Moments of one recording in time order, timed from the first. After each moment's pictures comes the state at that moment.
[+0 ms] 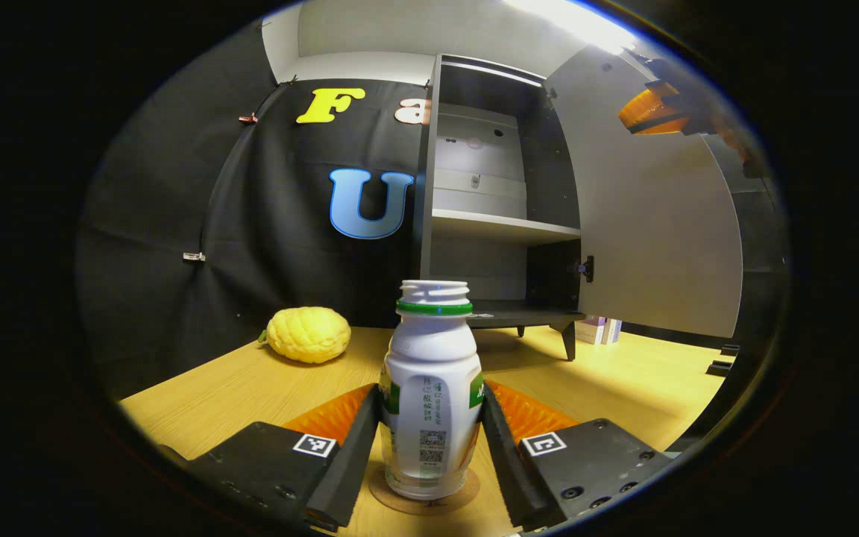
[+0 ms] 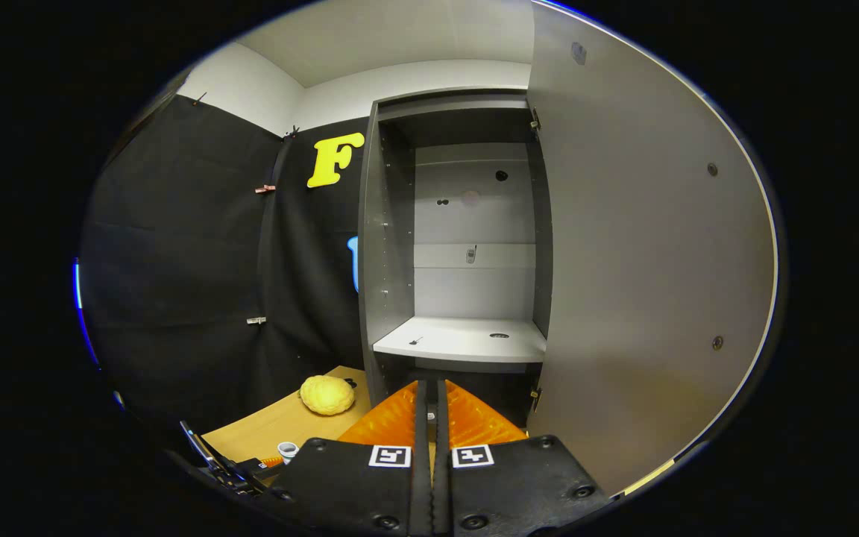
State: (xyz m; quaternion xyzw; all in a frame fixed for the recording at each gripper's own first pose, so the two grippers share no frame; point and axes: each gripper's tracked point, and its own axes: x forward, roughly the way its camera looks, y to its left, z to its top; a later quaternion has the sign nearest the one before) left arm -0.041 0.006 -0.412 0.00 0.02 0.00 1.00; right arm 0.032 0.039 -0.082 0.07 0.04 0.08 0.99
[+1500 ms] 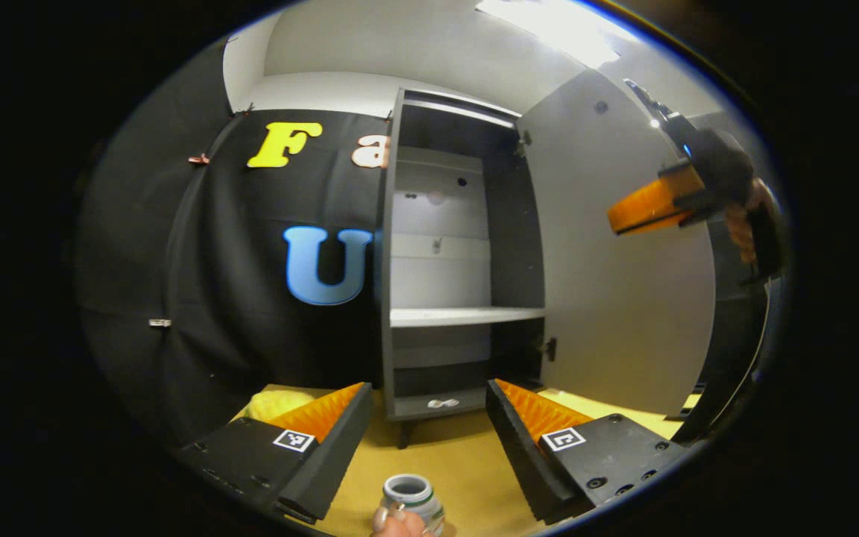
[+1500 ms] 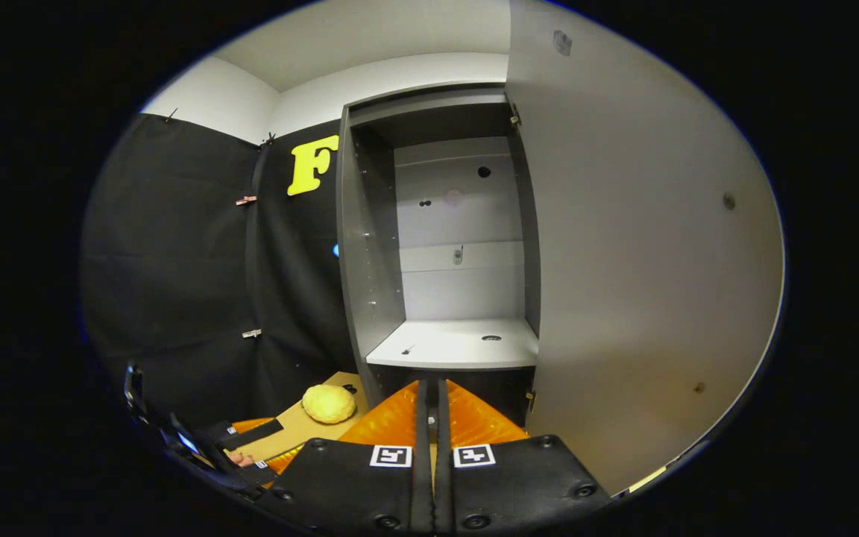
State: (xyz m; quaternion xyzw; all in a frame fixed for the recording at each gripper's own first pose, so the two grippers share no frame) left arm -0.020 -0.038 -0.208 0.02 -0.03 -0.11 0.99; right arm 0.042 0.023 -0.051 0.10 0.06 0.04 0.99
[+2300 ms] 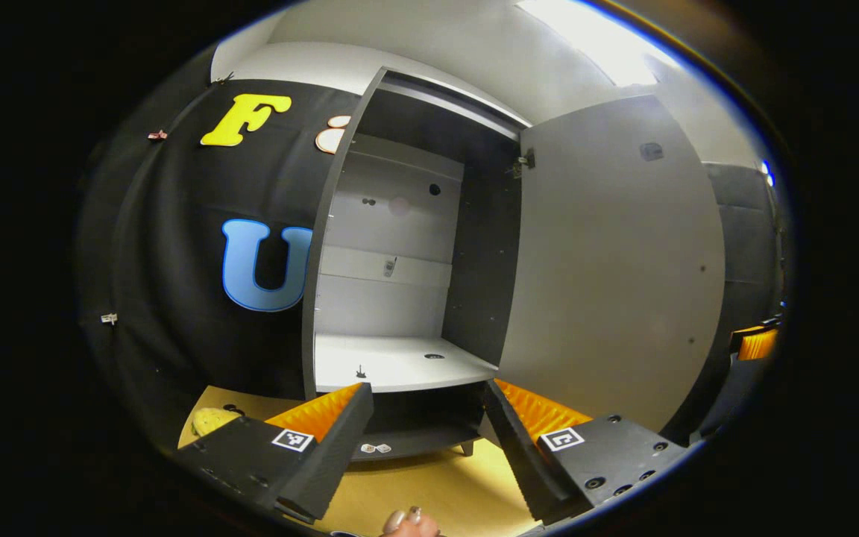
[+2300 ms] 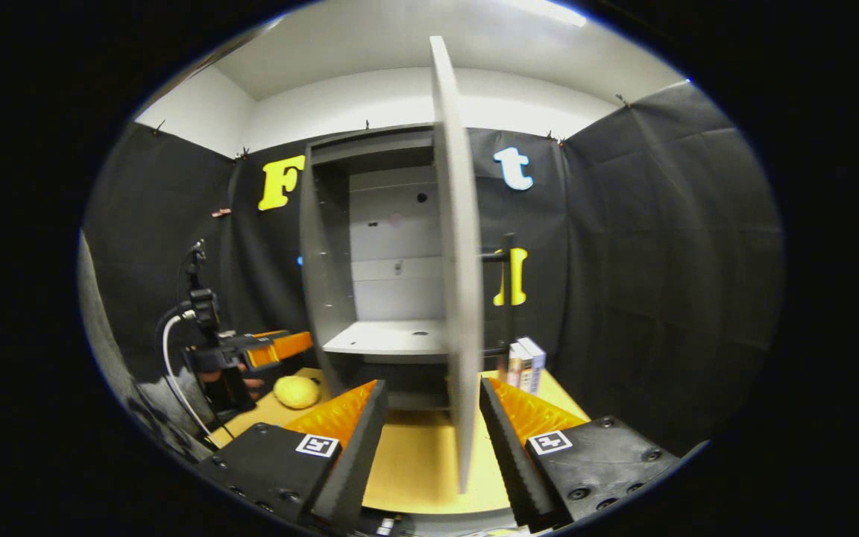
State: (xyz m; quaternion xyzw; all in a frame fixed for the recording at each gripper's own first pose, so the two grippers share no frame) left arm 0.065 -0.101 -0.085 -0.04 0.02 -0.14 0.99; right arm -0.102 -0.123 -0.022 0.08 0.04 -0.04 0.99
